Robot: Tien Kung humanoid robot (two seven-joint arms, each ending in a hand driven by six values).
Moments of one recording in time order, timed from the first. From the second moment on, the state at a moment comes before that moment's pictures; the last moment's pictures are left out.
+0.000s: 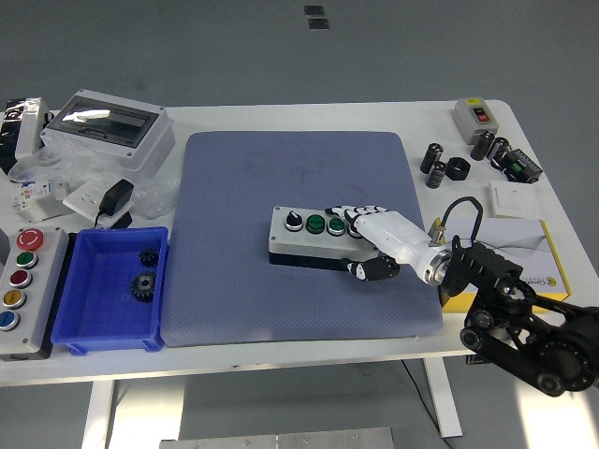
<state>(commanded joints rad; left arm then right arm) -0.05 0.12 -1.36 -0.18 1.49 0.02 0.18 0.52 -0.46 0.53 1.33 -1.84 -0.15 -0.06</state>
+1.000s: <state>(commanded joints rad) -0.04 0.11 -1.38 -0.18 1.51 0.02 0.19 0.46 -0.65 0.86 1.76 -1.54 0.25 -0.32</state>
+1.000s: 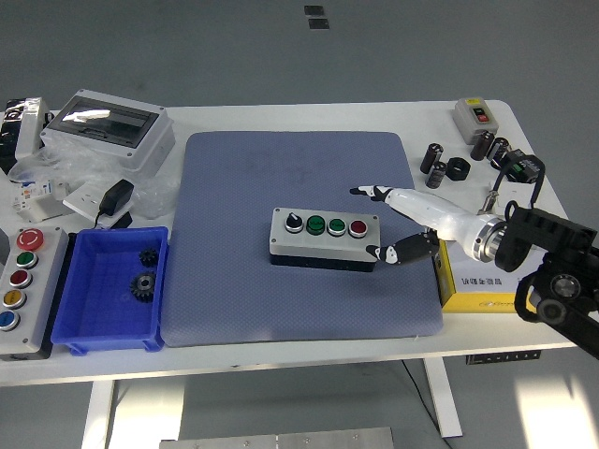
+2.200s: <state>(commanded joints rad) -0.05 0.11 -1.37 -0.18 1.49 0.02 0.19 0.54 -0.56 0.80 1.68 -1.51 0.26 -0.37</state>
